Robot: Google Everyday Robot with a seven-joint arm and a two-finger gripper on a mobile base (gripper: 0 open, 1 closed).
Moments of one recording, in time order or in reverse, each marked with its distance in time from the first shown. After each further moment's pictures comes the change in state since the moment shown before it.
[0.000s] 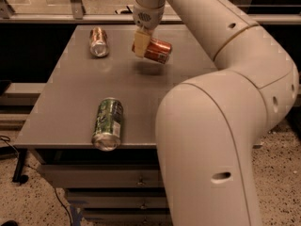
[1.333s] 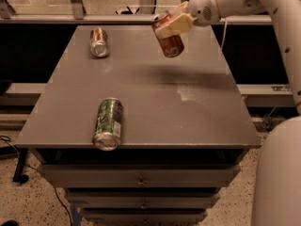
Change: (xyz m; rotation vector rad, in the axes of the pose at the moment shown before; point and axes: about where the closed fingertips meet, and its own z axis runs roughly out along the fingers) arm 0.054 -0.014 -0.092 -0.092 -0.893 0.060
